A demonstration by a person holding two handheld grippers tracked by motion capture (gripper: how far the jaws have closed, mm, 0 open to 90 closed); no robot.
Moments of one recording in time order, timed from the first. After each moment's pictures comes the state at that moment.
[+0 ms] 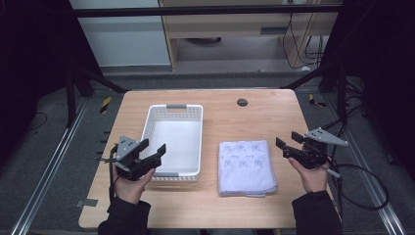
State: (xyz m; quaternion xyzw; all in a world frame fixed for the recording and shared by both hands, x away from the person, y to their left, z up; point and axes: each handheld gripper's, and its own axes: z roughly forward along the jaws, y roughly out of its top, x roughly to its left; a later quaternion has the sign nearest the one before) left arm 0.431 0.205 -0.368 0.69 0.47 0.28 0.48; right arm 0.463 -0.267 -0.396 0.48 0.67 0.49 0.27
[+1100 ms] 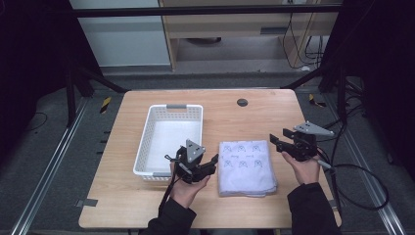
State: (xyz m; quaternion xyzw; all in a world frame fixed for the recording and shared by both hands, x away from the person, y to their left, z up) left arm 0.440 0.075 -0.406 0.76 0.42 0.22 0.45; right arm 0.491 -0.254 -0.404 0.48 0.70 0.46 0.26
